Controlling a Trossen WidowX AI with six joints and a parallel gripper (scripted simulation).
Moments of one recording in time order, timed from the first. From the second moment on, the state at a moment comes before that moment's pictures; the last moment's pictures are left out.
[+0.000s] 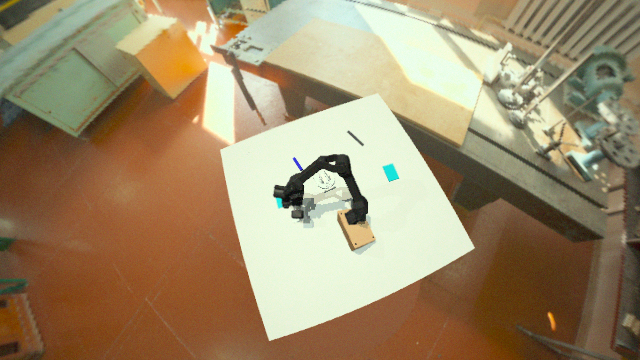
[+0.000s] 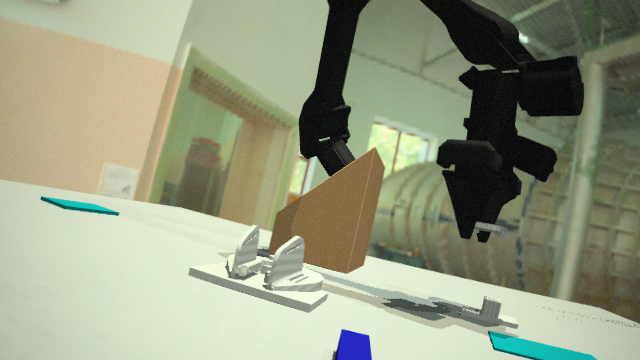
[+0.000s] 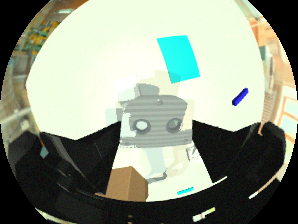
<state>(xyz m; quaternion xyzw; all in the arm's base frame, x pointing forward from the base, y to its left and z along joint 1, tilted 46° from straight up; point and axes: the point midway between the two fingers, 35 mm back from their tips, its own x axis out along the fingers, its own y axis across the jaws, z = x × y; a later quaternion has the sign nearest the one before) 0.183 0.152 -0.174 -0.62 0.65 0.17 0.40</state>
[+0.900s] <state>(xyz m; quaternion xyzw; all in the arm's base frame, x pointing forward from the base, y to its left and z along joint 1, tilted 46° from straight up) 0.234 0.111 -0.120 -0.52 0.67 0.04 0.53</state>
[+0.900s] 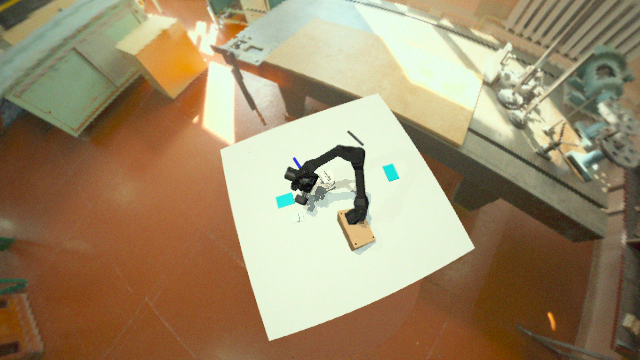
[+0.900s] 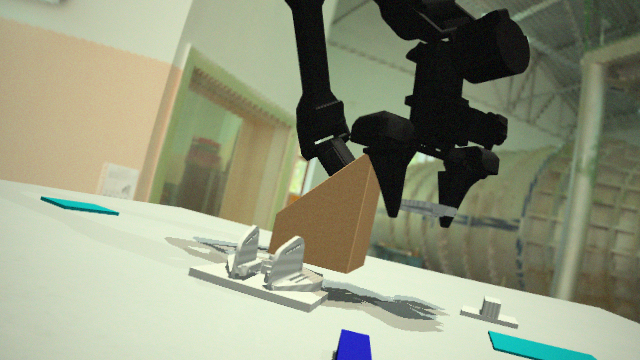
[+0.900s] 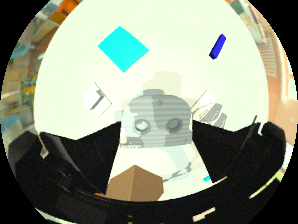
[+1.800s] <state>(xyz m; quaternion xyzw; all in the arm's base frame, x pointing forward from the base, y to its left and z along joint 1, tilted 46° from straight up) 0.265 0.050 -0.067 -0.40 0.66 -0.11 0.62</state>
